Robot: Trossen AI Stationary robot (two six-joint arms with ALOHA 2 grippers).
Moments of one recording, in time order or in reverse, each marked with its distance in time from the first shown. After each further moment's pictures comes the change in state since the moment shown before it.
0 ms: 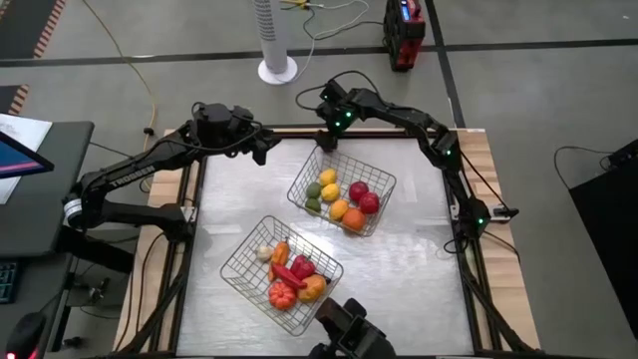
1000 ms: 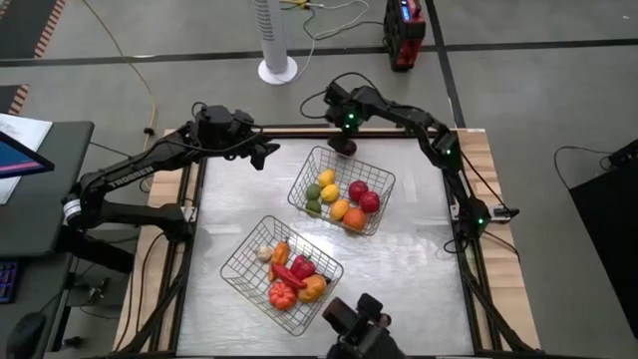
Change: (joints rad) left arm -0.002 -0.009 0.000 -0.075 0.037 -0.010; right arm -0.016 -0.002 0.034 -0.214 0.270 -0.180
